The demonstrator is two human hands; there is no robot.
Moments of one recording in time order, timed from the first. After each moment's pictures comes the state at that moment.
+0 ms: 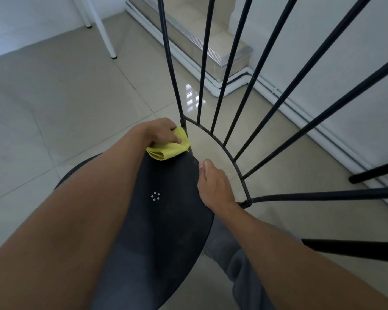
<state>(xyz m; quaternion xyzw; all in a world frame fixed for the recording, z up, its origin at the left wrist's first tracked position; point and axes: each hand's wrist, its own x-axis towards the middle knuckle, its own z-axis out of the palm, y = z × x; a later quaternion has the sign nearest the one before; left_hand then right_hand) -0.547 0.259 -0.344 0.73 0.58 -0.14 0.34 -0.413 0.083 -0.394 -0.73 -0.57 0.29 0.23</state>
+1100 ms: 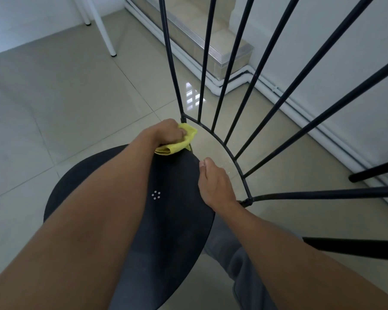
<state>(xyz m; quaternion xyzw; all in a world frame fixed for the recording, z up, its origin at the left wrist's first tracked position) -0.533 0.256 -0.363 0.73 0.60 -0.10 0.32 -0.413 0.085 -0.394 -0.73 -0.57 0.30 0.23</state>
